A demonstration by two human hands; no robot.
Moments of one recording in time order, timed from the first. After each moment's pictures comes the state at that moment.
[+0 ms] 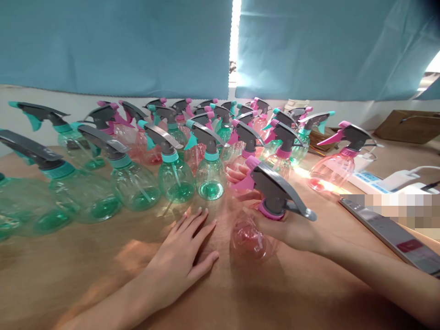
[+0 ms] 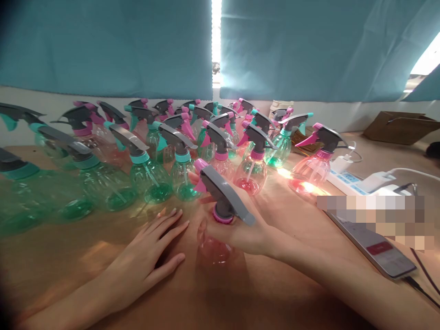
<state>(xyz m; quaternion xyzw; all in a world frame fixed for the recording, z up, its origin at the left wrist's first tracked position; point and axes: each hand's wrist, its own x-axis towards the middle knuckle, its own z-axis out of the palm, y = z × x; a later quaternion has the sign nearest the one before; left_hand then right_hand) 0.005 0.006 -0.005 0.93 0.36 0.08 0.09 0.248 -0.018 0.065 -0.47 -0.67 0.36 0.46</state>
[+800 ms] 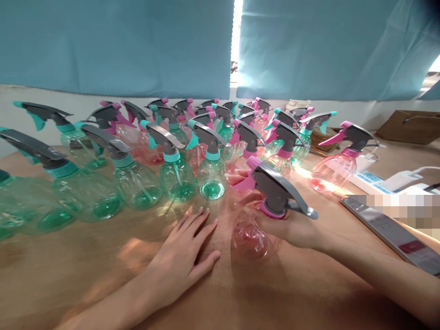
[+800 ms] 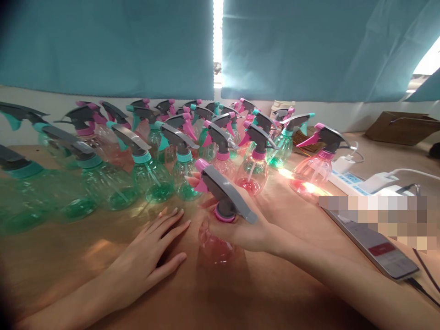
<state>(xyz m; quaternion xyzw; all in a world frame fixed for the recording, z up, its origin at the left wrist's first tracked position) 0.006 0.006 -0.005 0.92 0.36 0.08 0.08 0.249 -0.018 0.066 -0.47 -0.69 0.34 0.44</state>
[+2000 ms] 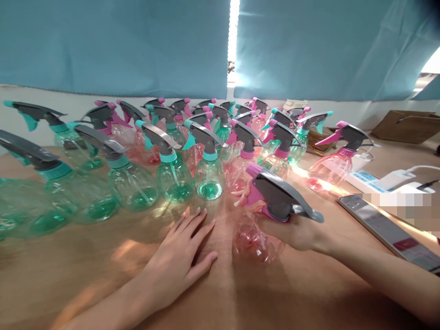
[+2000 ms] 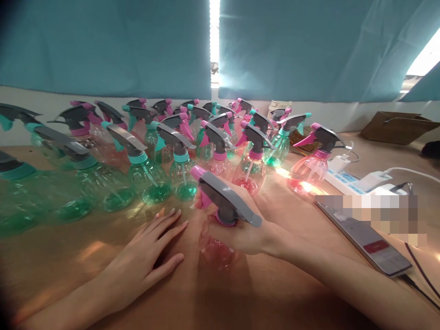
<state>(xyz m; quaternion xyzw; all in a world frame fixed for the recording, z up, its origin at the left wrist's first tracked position) 0.006 0.007 -0.003 0.93 0.36 0.07 0.08 0.251 -0.020 0.076 -0.42 -0.72 0.32 0.45</state>
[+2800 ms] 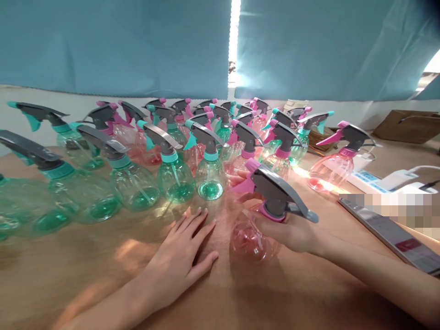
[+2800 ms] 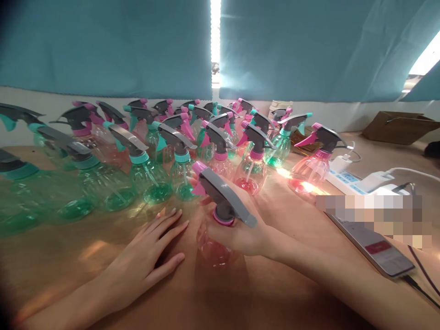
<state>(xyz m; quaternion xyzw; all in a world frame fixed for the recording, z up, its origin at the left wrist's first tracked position) 0.004 0.007 -0.007 0.93 0.36 0.08 0.08 0.248 -0.020 0.065 -0.45 -0.69 0.30 0.47</state>
